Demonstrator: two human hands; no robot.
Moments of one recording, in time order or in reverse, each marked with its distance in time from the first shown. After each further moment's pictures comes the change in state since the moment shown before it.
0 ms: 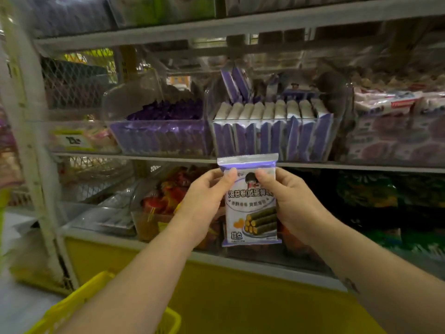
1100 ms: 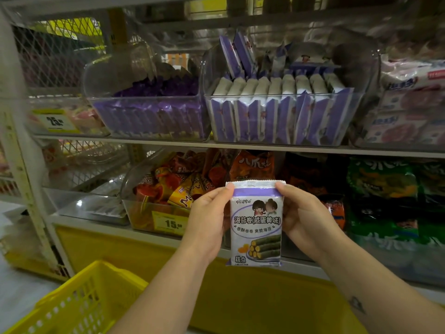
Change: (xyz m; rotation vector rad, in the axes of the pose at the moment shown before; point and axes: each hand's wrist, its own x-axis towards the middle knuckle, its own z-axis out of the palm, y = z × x) left_hand -0.006 -0.051 0.014 -0.180 0.136 -0.152; right_hand -0.006 0.044 -0.021 0.141 0.135 0.152
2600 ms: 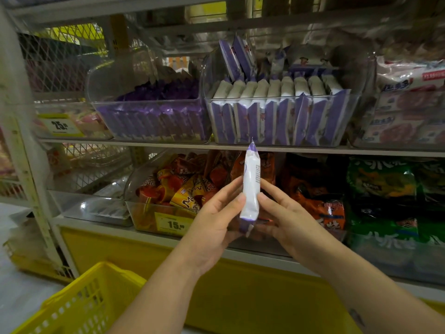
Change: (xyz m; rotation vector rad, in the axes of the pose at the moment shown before) left_hand -0.009 0.000 -0.009 -0.093 -0.344 0.014; right_hand -0.009 0.010 0.011 -0.075 -0.233 0.005
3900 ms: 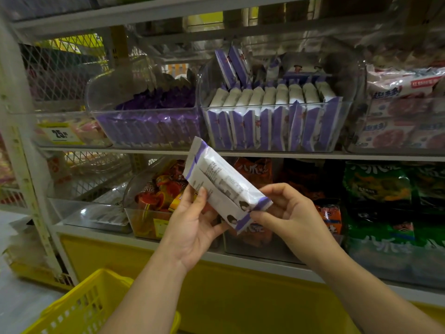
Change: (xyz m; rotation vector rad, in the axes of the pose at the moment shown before) left_hand 0.007 0.005 -0.026 -0.427 0.150 0.049; right_hand -0.017 -0.021 0.003 -0.327 0.096 -0.277
